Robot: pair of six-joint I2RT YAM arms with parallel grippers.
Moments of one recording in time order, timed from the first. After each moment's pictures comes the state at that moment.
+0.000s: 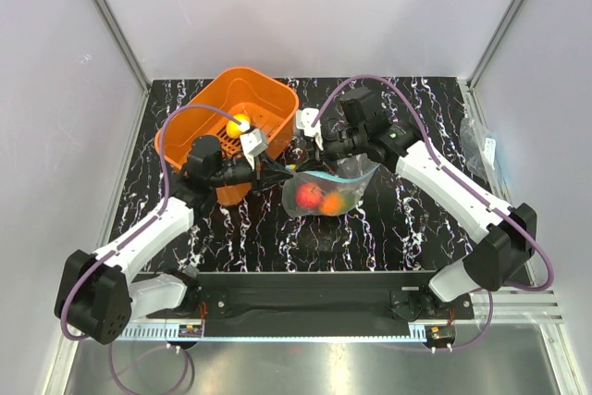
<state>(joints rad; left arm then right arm) -0.44 1.15 0.71 0.26 0.87 -0.02 0.65 1.51 1.45 -0.57 -0.80 -0.60</state>
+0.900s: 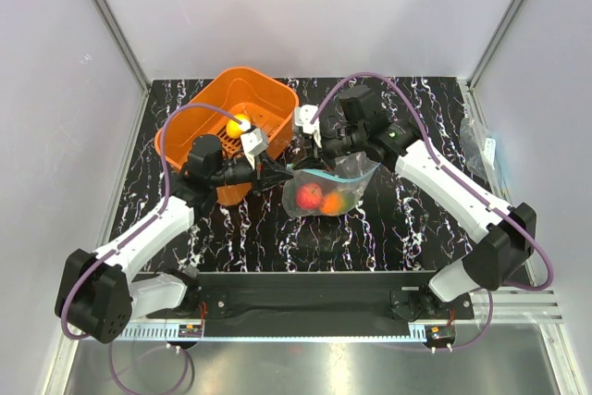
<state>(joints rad) -0.44 1.15 0.72 0.25 0.88 -0.03 0.66 1.51 1.47 -0.55 -0.80 -0.57</state>
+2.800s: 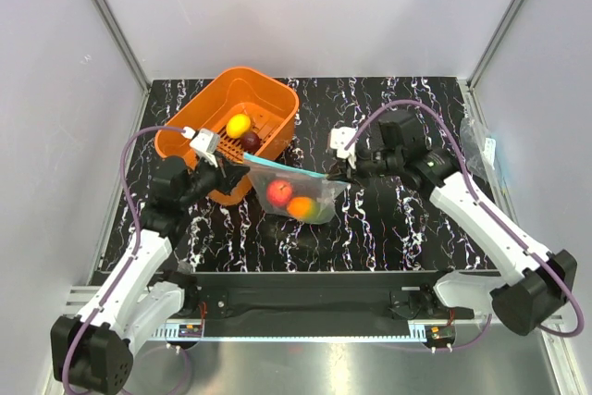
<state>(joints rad) -0.23 0.84 0.57 0.06 0.50 -0.23 0.55 1.23 1.18 -0.57 -0.70 -0.66</state>
